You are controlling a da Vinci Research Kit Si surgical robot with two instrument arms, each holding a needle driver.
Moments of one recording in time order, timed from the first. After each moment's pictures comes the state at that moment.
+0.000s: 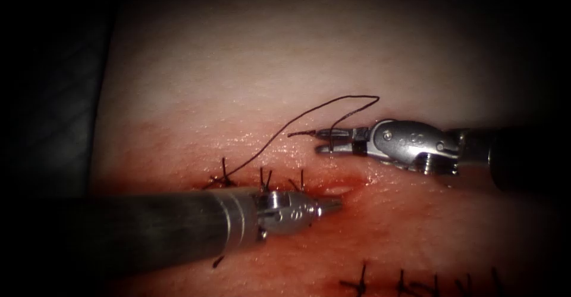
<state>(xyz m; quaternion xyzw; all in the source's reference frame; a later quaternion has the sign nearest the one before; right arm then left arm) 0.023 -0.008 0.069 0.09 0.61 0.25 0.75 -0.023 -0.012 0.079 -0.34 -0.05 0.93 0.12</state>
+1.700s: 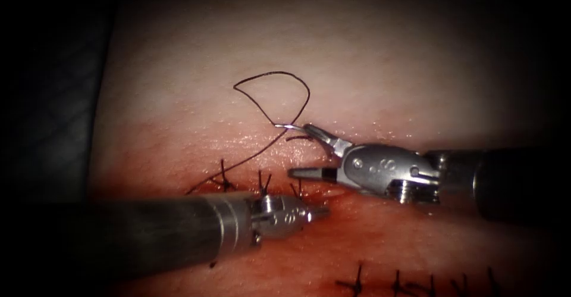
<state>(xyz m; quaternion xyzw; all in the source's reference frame) 0.028 -0.013 0.064 -0.09 0.47 0.31 0.82 -0.022 -0.014 0.077 -0.30 -0.08 0.94 0.12</state>
